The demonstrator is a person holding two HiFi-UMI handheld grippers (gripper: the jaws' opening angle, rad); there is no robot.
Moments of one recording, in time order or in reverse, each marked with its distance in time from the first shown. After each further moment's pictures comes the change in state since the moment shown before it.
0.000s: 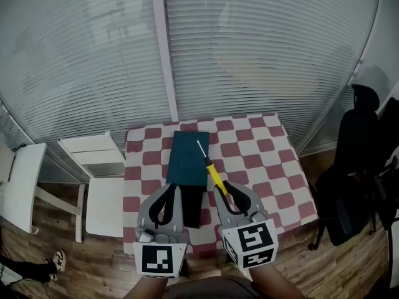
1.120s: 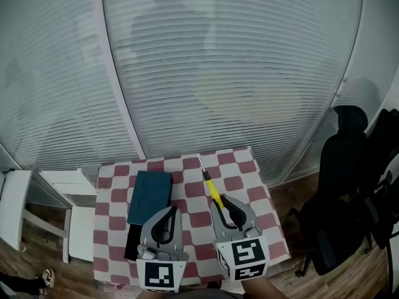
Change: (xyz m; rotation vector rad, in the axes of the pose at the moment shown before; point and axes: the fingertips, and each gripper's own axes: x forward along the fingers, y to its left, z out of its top) left arm 0.118 -0.112 0.021 0.028 -0.016 -0.044; right arm -0.007 -0.167 0.028 0.014 -0.069 -0.084
